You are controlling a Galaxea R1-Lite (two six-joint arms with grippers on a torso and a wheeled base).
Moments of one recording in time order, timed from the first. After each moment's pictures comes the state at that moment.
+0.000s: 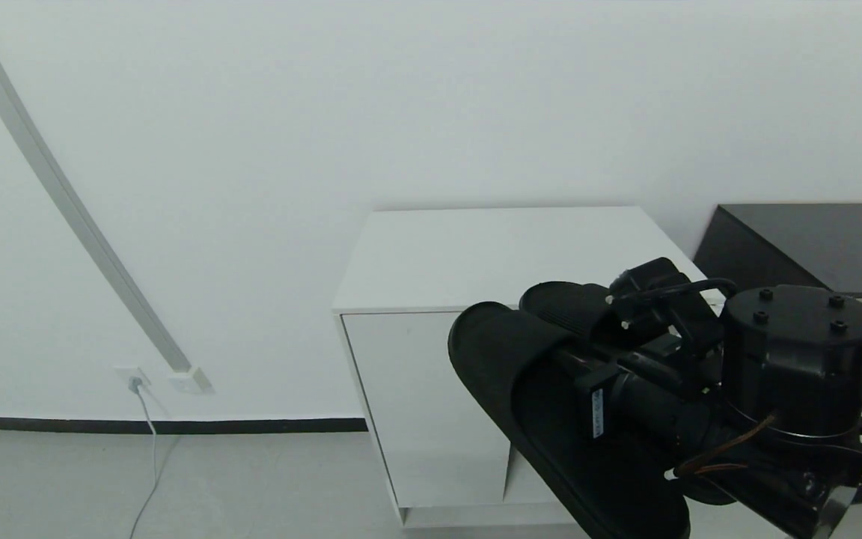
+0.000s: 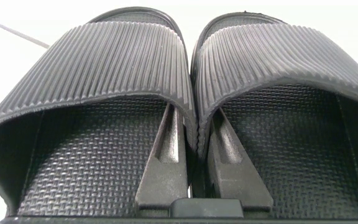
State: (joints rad) left arm 0.00 0.00 0.00 0.00 0.00 0.00; right arm 0.88 1.59 -0.68 -0.72 -0.38 0.05
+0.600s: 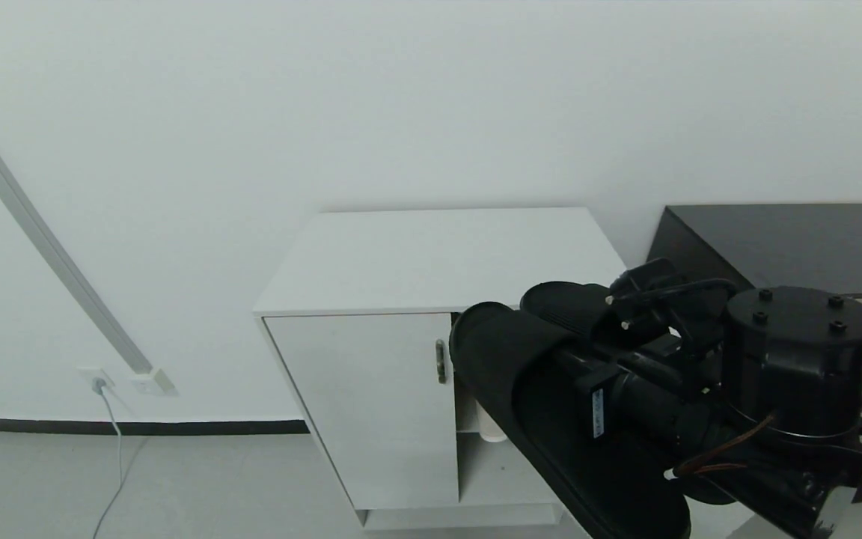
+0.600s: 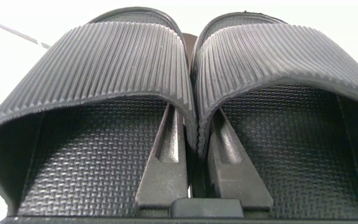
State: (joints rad) left arm 0.00 0.00 0.00 0.00 0.00 0.00; right arm 0.88 1.59 -0.68 -0.73 -0.38 0.04
